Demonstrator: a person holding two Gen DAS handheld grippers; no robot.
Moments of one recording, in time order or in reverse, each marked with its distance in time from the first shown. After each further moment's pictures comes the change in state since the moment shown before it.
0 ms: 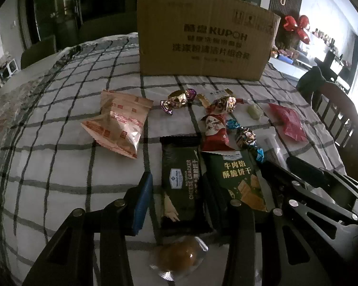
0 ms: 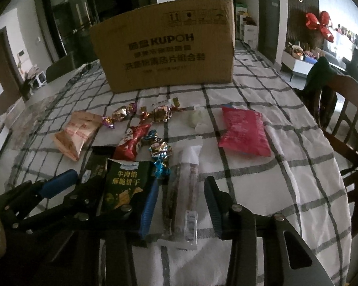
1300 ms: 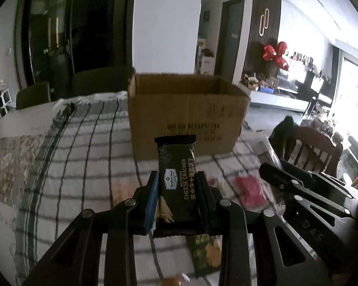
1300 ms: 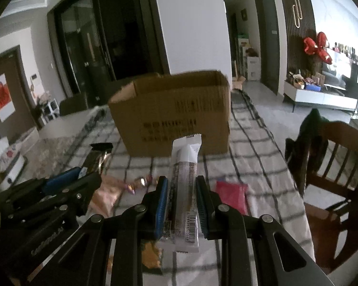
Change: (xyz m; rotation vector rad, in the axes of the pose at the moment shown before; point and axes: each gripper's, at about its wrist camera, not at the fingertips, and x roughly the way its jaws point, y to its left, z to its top) left arm -0.088 -0.002 0.087 0.061 -0.252 -0.077; right arm -0.076 -0.008 0.072 0.006 -0.243 0.069
